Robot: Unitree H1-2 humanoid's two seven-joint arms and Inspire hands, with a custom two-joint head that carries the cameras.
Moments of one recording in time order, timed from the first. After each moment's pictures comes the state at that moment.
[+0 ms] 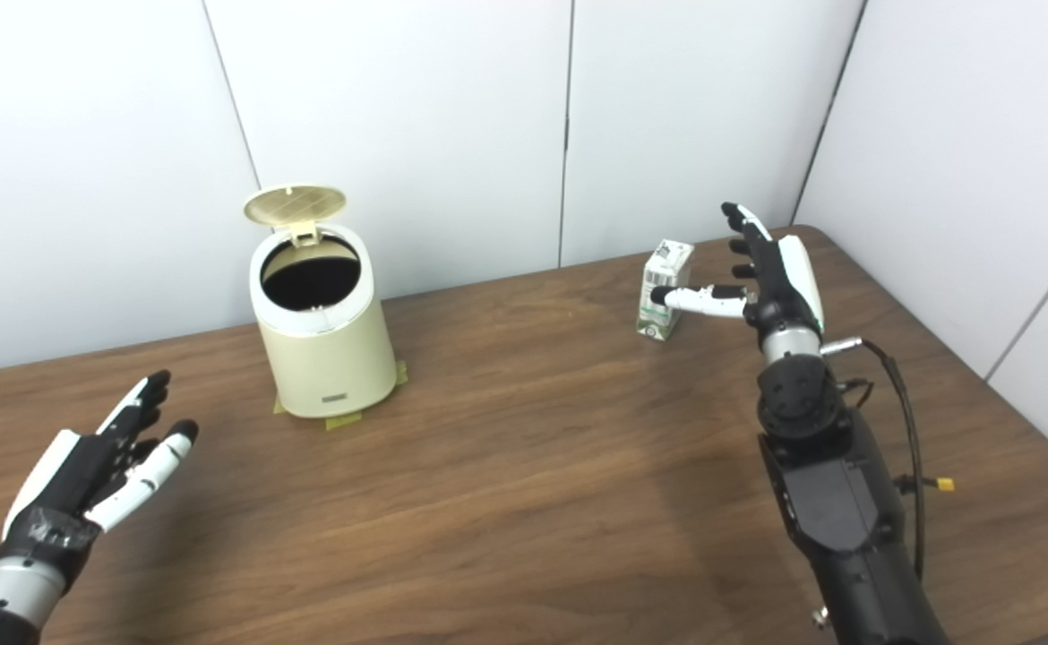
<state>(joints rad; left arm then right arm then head) -0.21 0.23 -0.02 -0.29 0.36 0.48 -0.41 -0.36 -0.43 -0.21 0.11 -0.26 0.37 -0.14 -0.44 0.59</state>
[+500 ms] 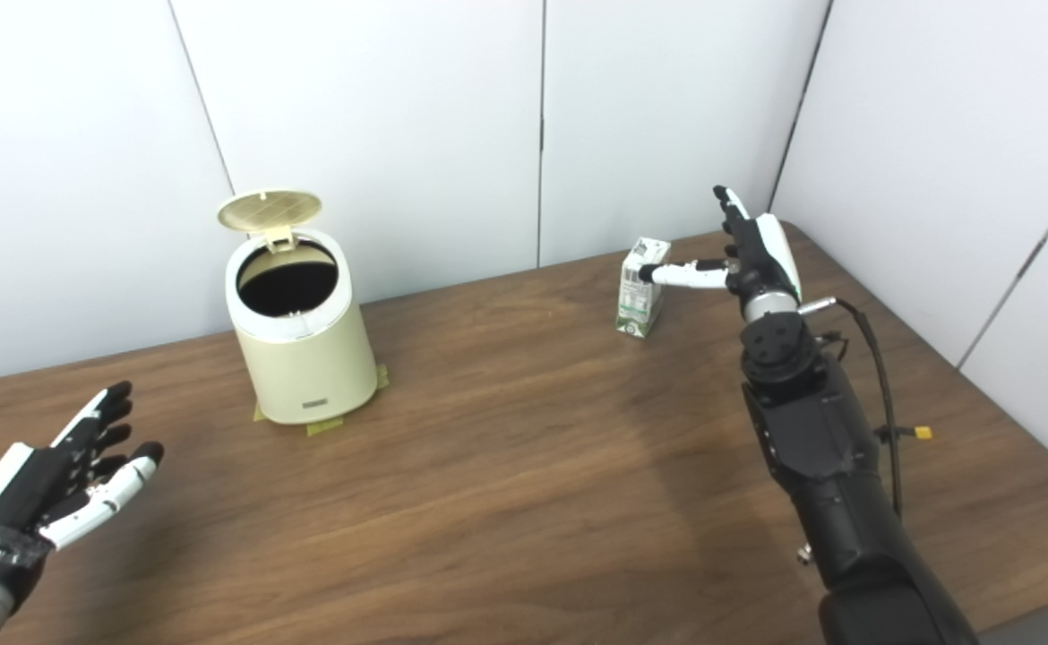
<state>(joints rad) -0.22 0.23 0.05 -0.31 0.37 0.48 -0.48 -0.46 -0.47 -0.19 0.30 -0.23 0.34 -0.12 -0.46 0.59</state>
